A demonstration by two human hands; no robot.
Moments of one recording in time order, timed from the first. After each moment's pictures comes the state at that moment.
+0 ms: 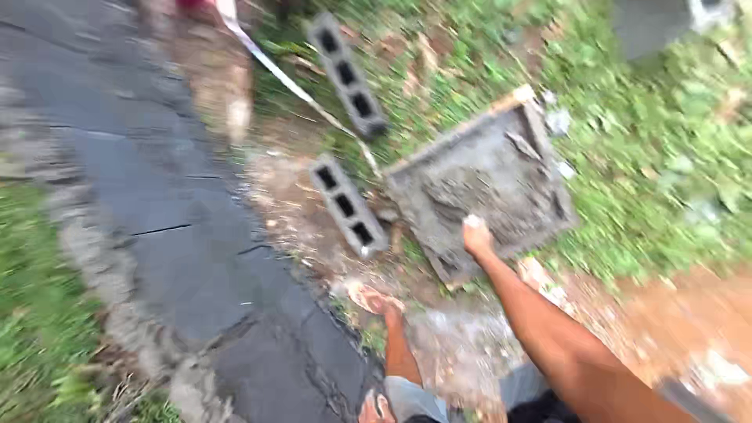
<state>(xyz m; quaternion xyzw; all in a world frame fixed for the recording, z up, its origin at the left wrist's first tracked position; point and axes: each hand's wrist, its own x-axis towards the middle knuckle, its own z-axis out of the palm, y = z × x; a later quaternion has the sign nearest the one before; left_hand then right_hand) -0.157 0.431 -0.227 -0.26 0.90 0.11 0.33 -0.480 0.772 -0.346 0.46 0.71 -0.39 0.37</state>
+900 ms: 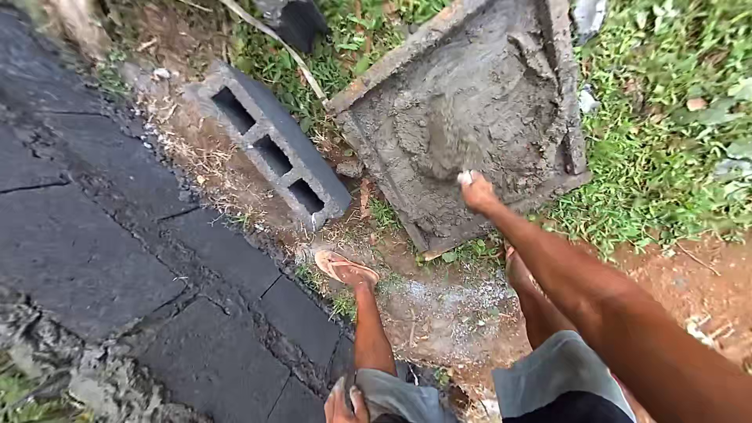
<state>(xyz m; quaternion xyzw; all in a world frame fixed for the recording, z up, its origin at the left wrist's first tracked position) -0.149 0.458 -0.250 -0.26 0.91 0.06 0.33 -0.433 0.855 -0.530 0.35 0.74 -0.39 0.41</state>
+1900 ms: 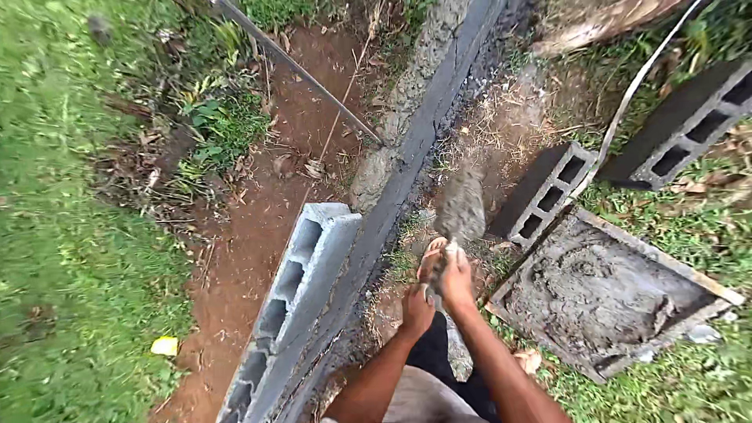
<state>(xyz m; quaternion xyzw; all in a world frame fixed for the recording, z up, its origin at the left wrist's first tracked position) -0.196 0.326 -0.161 -0.48 0.75 0.36 0.28 -0.345 0.320 -0.056 0.16 0.67 -0.55 0.48</state>
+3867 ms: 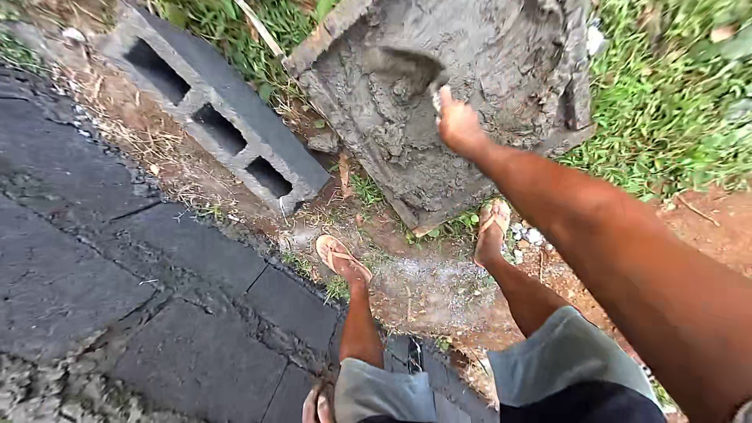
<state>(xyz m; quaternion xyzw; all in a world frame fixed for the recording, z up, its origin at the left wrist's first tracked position) -0.136 0.413 -0.237 -0.30 0.89 0.18 0.29 -0.497 0.860 -0.568 0.23 0.87 -0.25 0.36</state>
